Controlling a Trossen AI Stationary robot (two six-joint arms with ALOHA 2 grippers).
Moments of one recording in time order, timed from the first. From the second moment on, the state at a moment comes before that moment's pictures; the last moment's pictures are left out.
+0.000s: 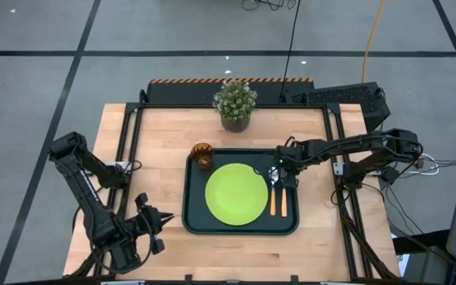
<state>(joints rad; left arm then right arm) -1.01 1.50 1.17 -1.09 -0.89 -1.36 -0.17 1.40 0.65 -0.67 0.13 0.12</state>
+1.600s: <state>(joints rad) -1.21 1.31 1.01 -1.57 -1.56 -1.87 -0.02 0.62 0.68 -0.46 0.02 0.07</state>
